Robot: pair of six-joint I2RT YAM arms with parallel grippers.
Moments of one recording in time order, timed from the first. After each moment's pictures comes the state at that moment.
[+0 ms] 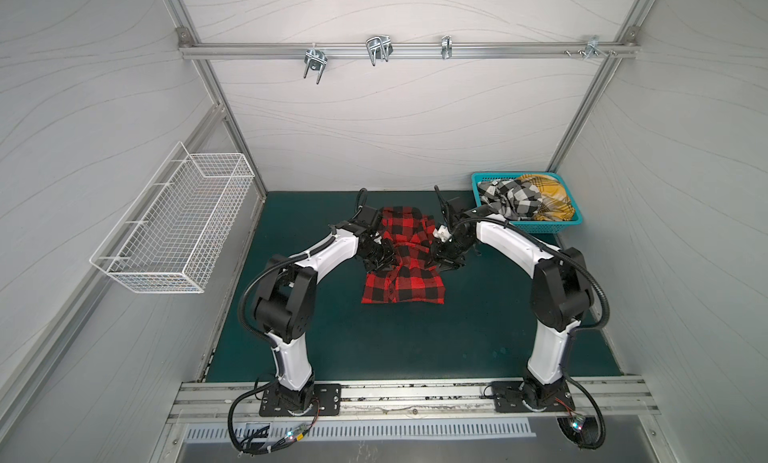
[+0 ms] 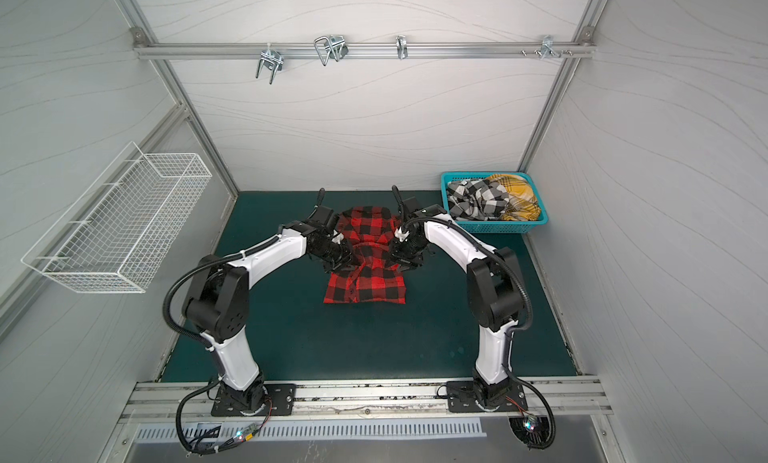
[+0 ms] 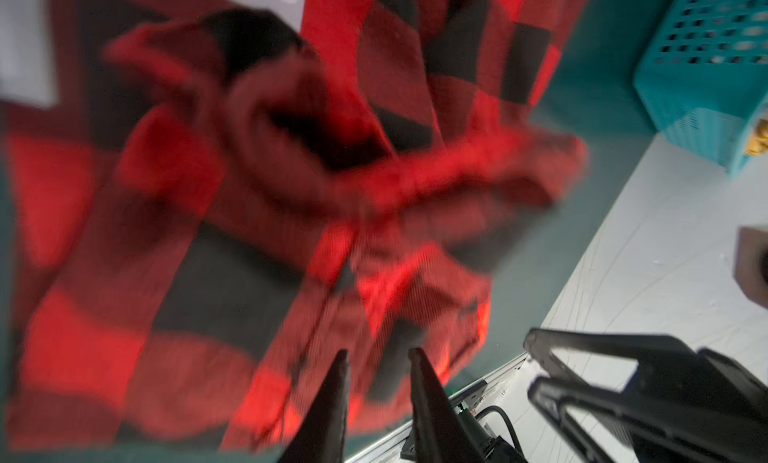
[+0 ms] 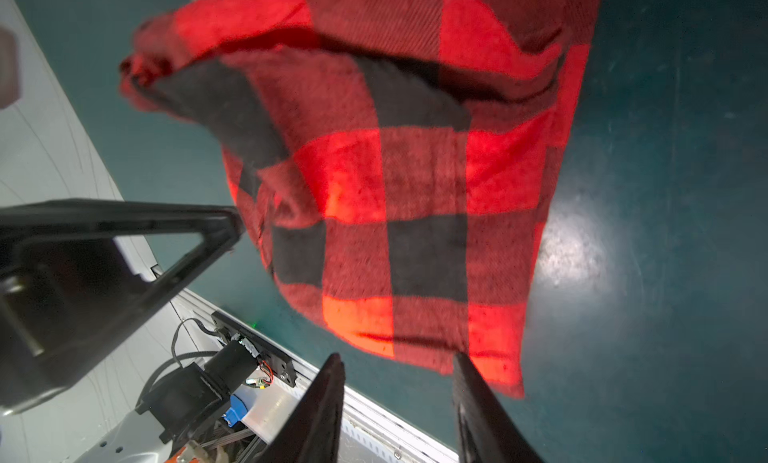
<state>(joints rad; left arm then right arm) -0.41 1.91 1.39 -0.70 0.49 -0.87 0.51 1.95 1.59 -1.02 -0.50 0.46</state>
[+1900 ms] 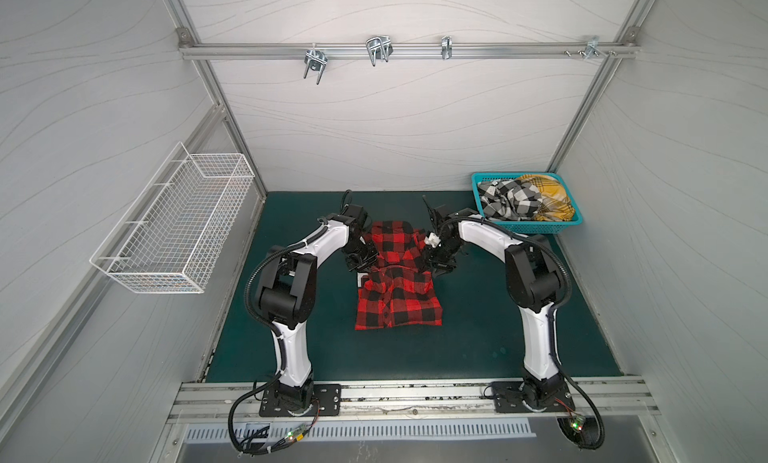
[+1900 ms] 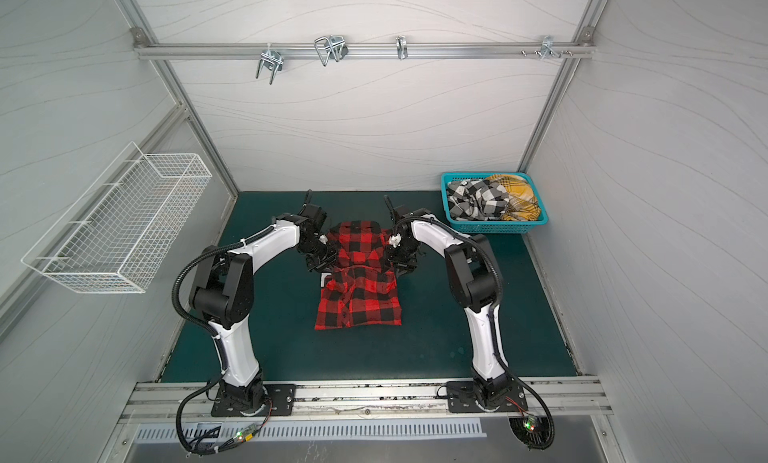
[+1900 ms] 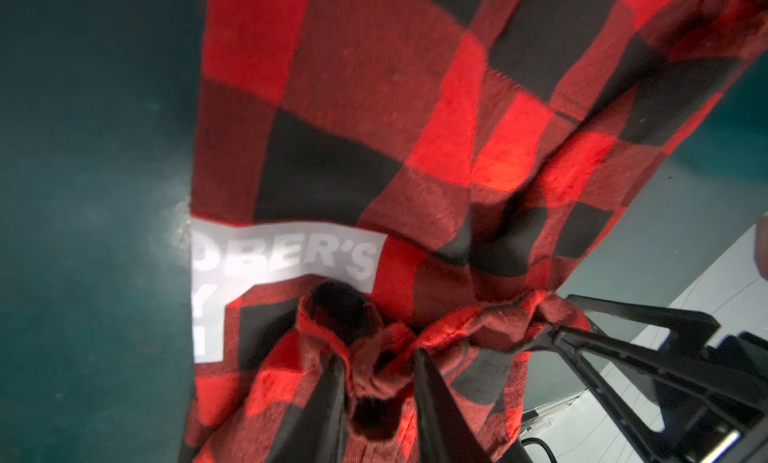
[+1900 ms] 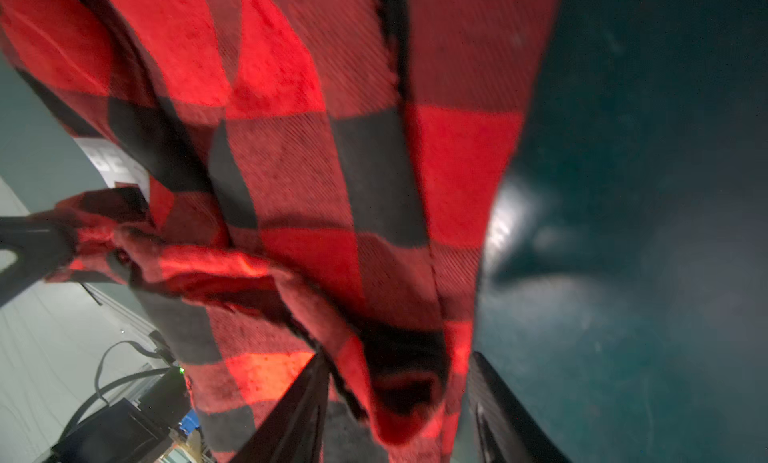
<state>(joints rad) -0.29 1.94 1.45 -0.92 0.39 -0.71 0.52 2.14 1.68 -1.02 -0.48 0.37</state>
